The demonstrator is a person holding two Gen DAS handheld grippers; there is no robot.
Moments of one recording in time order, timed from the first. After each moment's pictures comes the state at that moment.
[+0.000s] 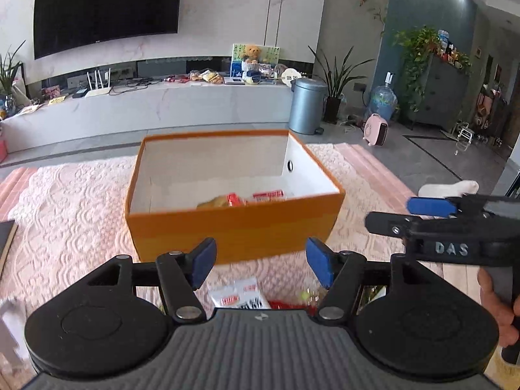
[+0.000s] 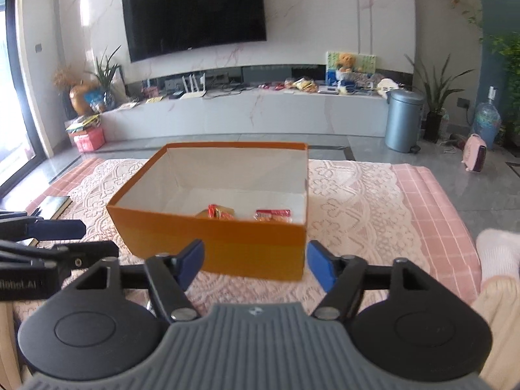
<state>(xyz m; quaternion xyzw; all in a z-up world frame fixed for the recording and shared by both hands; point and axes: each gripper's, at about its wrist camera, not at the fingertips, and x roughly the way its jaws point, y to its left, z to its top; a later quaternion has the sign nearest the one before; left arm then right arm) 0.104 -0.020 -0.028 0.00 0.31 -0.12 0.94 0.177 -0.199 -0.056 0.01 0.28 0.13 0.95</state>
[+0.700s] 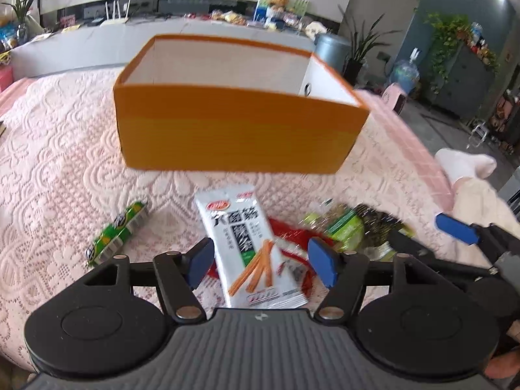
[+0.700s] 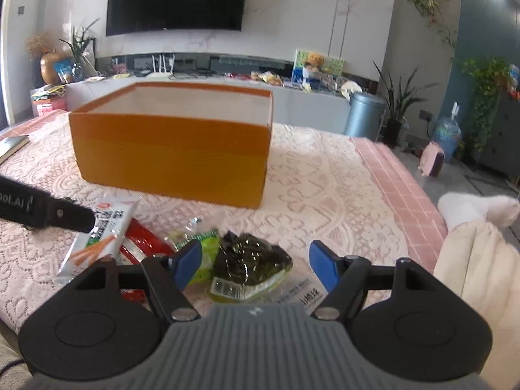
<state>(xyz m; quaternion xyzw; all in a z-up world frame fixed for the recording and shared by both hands) 0.098 -0.023 -0.110 -0.06 0.40 -0.09 0.91 0.128 -0.198 -0.154 -0.06 0.28 0.05 0.96</state>
